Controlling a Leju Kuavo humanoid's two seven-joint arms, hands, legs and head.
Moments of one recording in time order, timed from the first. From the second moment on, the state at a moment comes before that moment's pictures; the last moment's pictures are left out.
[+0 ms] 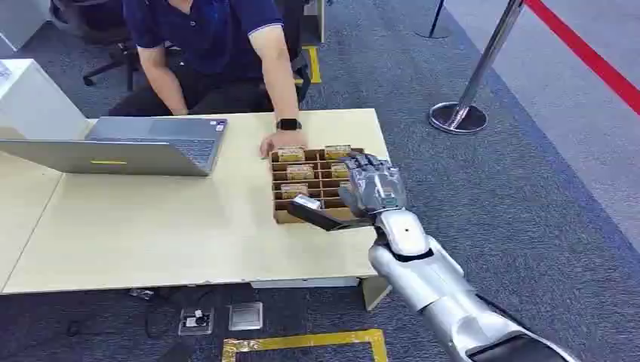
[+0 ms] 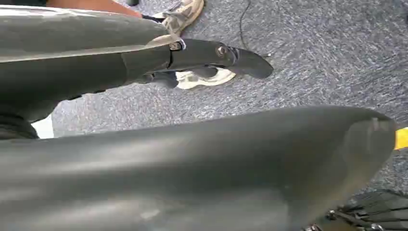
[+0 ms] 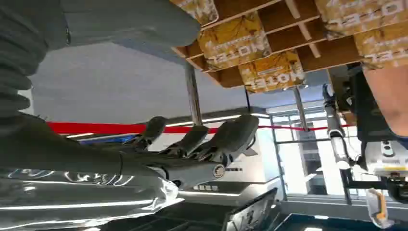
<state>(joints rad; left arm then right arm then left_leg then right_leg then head) -0.16 -0.15 0.79 -0.21 -1.30 0.18 0.13 -0.51 0.15 0.34 -0.91 1.36 -0.41 0.21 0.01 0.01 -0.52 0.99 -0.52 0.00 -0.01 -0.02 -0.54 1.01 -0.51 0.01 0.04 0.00</state>
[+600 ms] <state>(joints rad) -0.16 -0.16 0.79 -0.21 -1.30 0.19 0.13 -0.55 0.16 0.34 -0.80 1.36 -0.41 0.26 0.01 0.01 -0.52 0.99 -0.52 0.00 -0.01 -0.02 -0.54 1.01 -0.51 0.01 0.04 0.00</state>
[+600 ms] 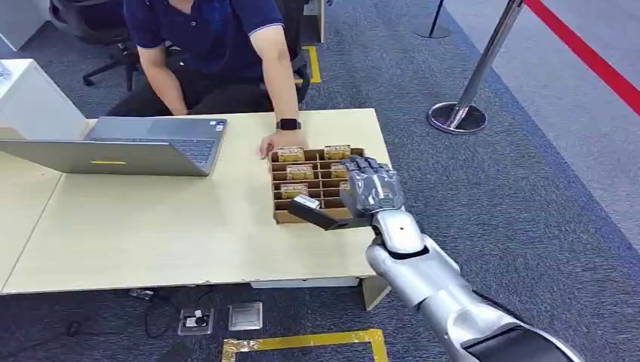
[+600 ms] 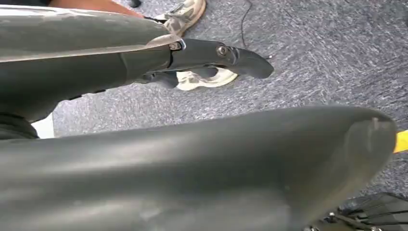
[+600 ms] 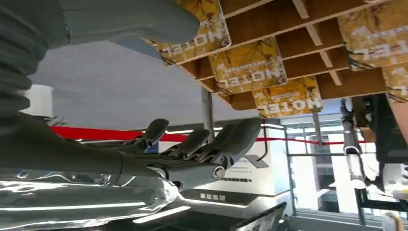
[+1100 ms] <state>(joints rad) -0.16 -0.16 0.79 -0.21 -1.30 0.19 0.14 -0.60 0.16 0.33 -0.69 1.35 -0.42 0.28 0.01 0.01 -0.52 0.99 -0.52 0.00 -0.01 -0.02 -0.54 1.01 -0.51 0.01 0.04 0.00</state>
